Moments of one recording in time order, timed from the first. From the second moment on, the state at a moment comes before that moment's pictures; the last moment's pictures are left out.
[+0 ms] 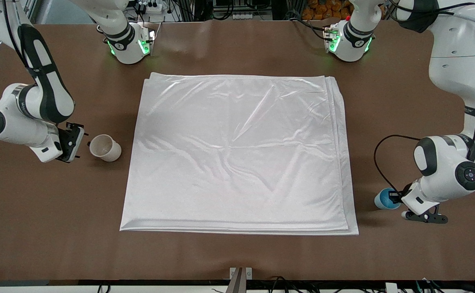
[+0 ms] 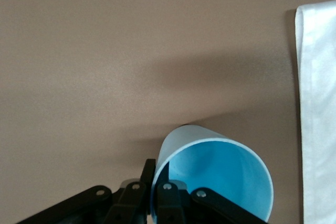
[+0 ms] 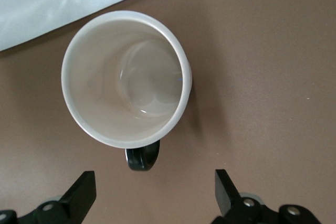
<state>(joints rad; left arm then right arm) 0.06 0.76 0.00 -1.47 0.03 2.30 0.17 -0.25 0.30 0.05 -2.17 0.00 2.31 -1.46</state>
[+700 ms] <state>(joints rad) 0.06 0.66 -0.03 -1.44 0.03 2.13 0.14 -0.25 0.30 0.06 -2.23 0.00 2.38 -1.49</state>
